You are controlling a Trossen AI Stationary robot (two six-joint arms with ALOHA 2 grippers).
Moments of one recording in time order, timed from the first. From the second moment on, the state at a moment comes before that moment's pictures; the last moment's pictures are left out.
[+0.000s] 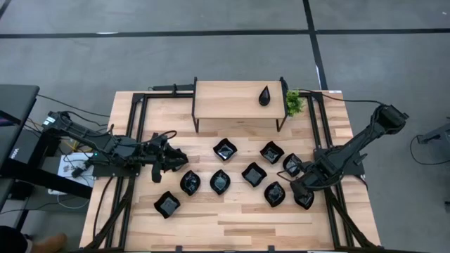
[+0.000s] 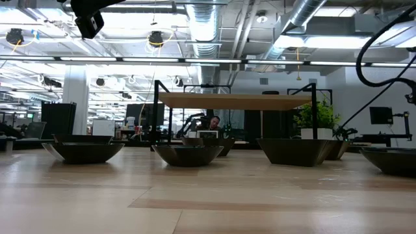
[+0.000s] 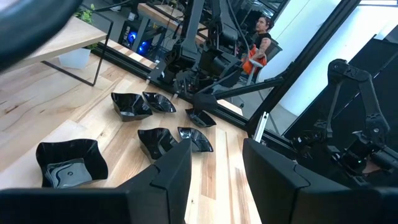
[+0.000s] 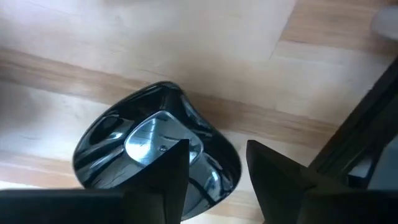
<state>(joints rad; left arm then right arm) -0.42 0.69 0.49 0.07 -0.36 -0.51 0.63 1.05 0.45 -0.80 -0.23 1.95</state>
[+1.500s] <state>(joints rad) -0.42 0.69 0.49 0.07 -0.36 -0.51 0.66 0.99 0.45 -0.77 -0.19 1.91</state>
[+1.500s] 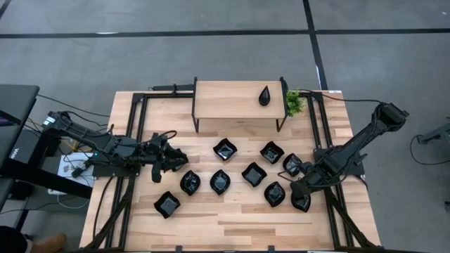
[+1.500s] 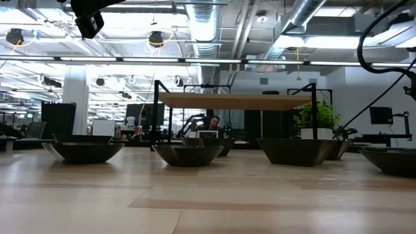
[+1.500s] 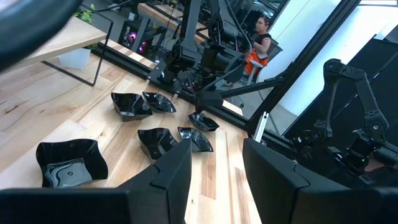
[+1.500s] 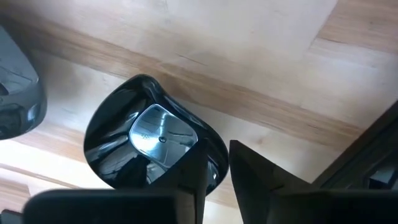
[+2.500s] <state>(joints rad) -0.42 0.69 0.49 0.07 -0.36 -0.51 0.66 1.04 0.38 -0.57 -0.21 1.89</state>
